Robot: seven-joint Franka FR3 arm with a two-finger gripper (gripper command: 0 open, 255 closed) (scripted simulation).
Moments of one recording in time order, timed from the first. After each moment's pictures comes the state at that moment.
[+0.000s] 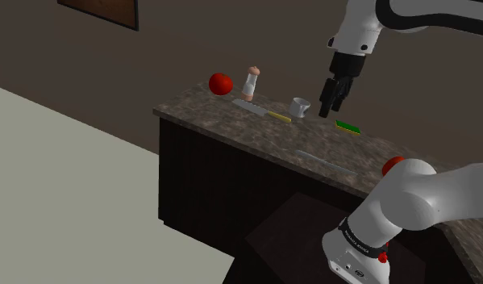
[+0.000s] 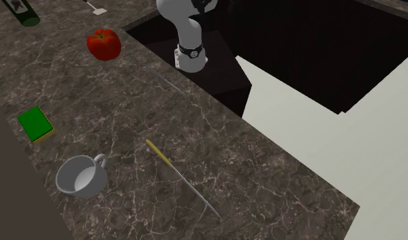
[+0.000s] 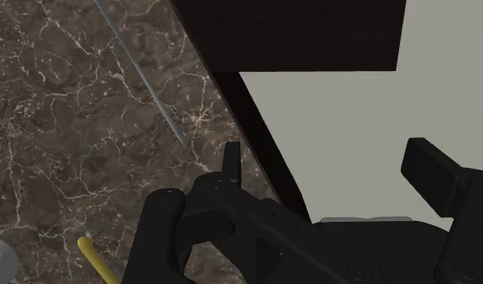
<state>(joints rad) 0.02 -0.77 0.04 -2.37 0.02 1.44 0.03</state>
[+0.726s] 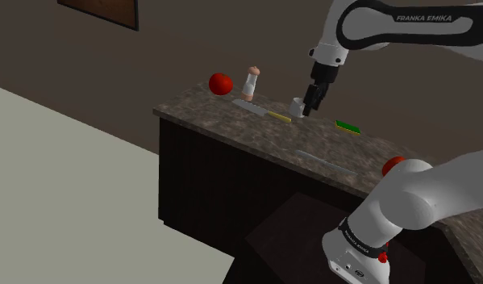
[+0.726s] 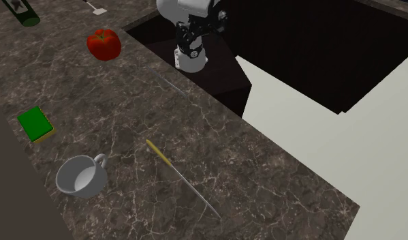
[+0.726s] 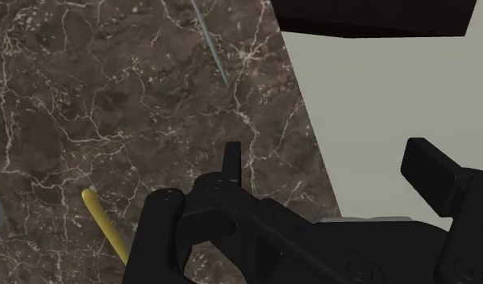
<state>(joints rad) 0.00 -0.57 -0.10 -2.37 -0.08 1.69 -0.20</state>
